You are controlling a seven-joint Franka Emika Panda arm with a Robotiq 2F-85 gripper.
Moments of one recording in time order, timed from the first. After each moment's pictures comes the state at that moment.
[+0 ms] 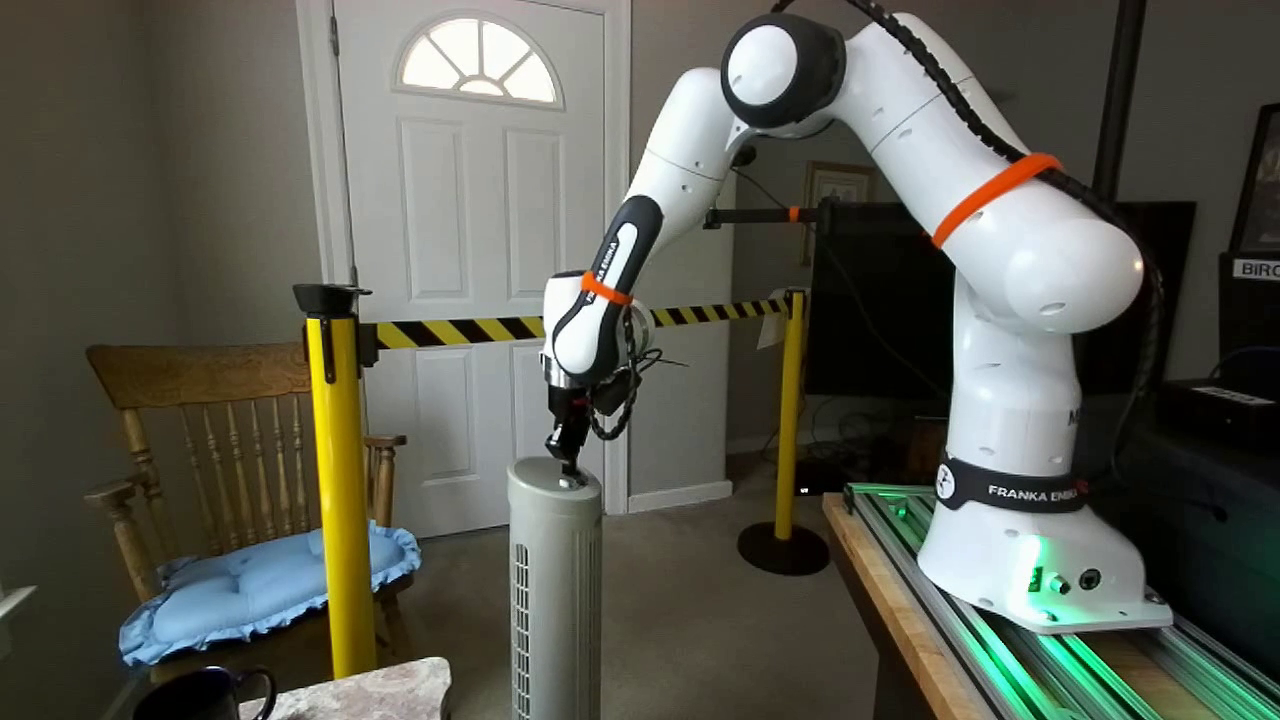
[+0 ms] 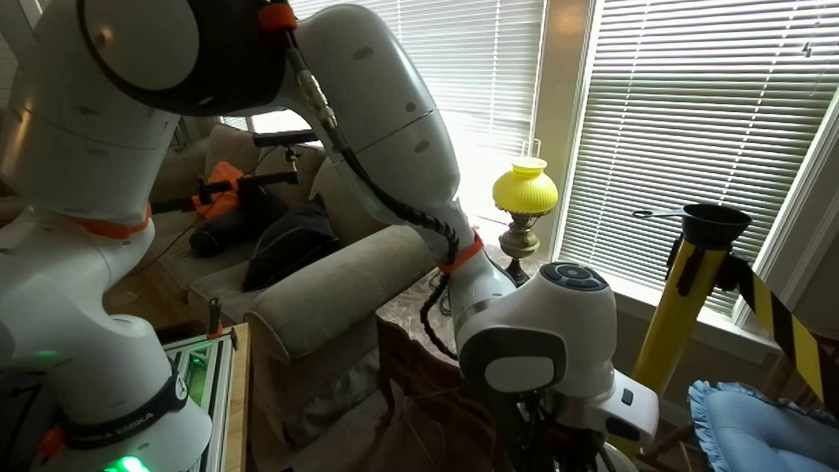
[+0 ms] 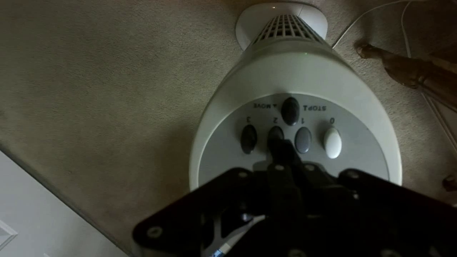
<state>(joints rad) -0.27 0.61 -0.19 -2.06 -0.06 2.80 -0.14</state>
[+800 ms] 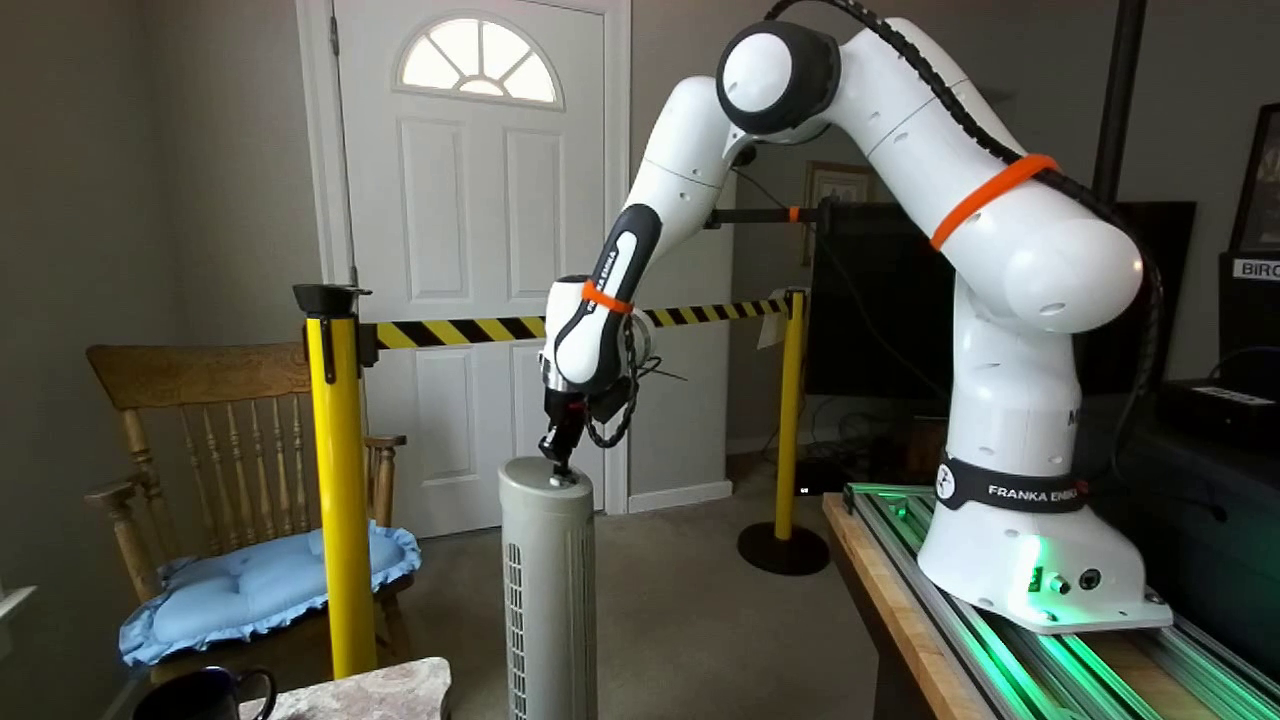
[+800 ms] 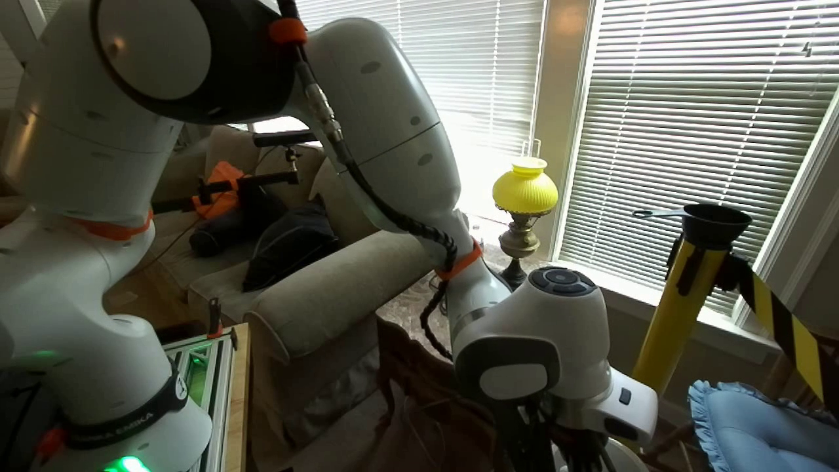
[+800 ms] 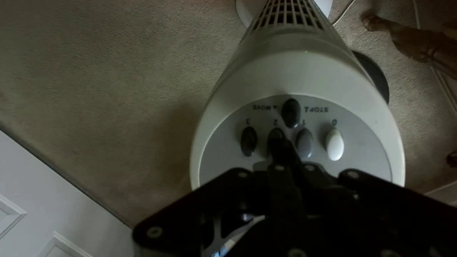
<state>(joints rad) -0.27 0.63 -0.19 -2.07 -0.05 2.91 -0.13</state>
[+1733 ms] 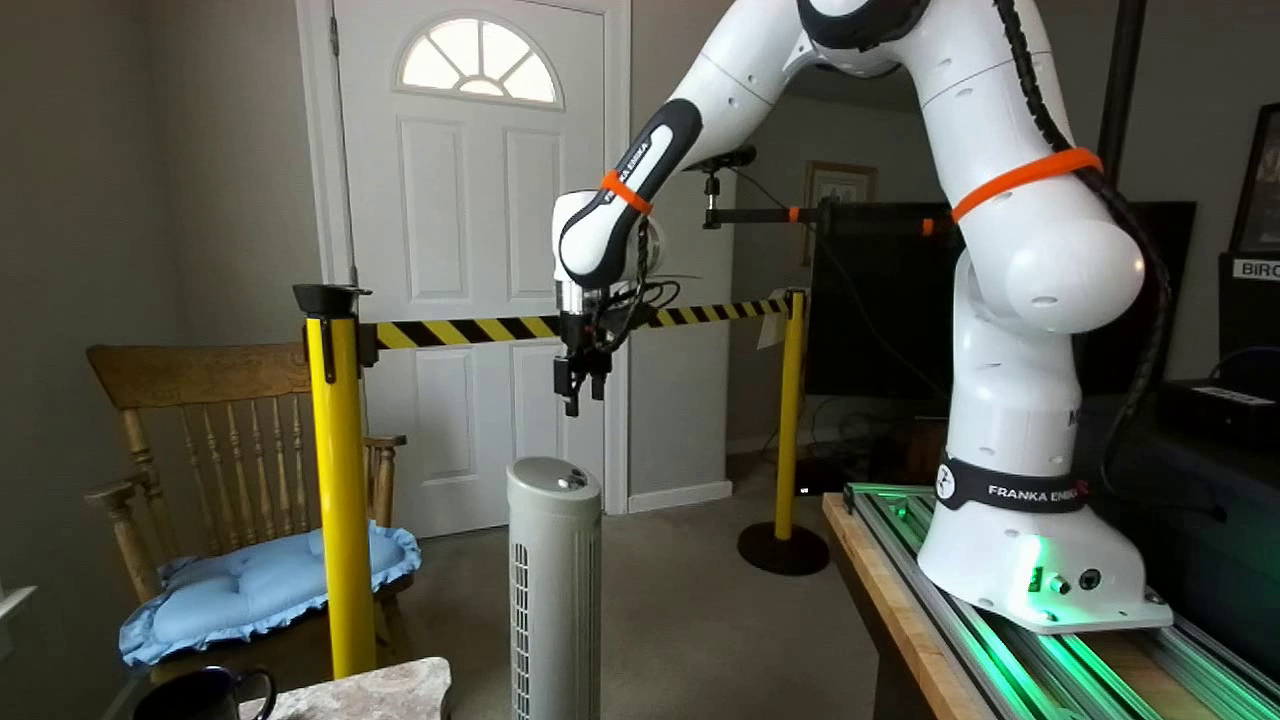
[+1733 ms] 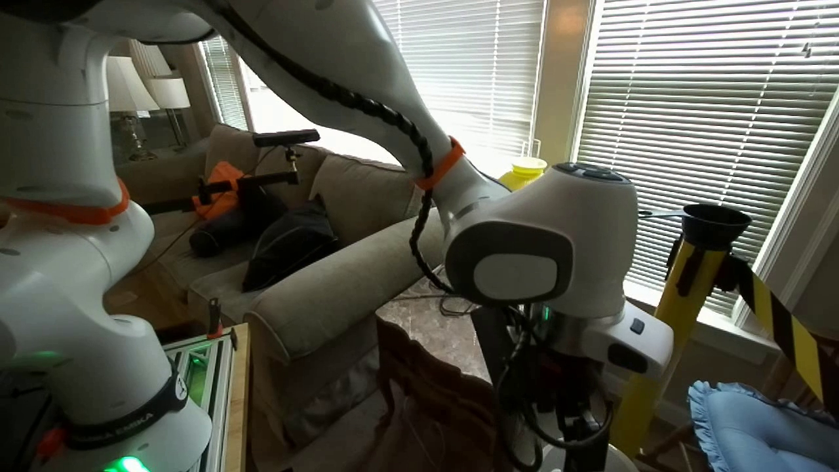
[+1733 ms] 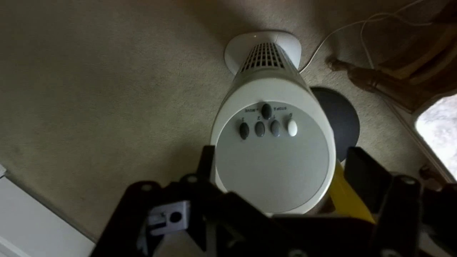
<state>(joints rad) -0.26 0.30 -0.21 -2.15 -0.05 2.49 -0.11</state>
